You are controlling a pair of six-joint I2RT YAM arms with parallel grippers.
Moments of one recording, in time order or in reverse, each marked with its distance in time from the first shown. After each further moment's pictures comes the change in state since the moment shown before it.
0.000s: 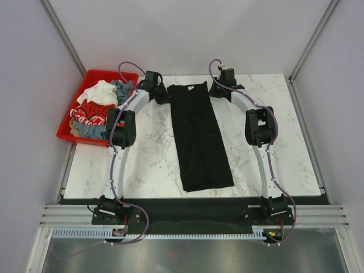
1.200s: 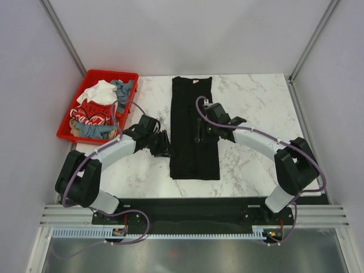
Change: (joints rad) left arm -0.202 -0.986 -1.165 0.050 0.087 0.010; right arm 0.319 -0.941 -1.041 -0.117 0.089 0.198
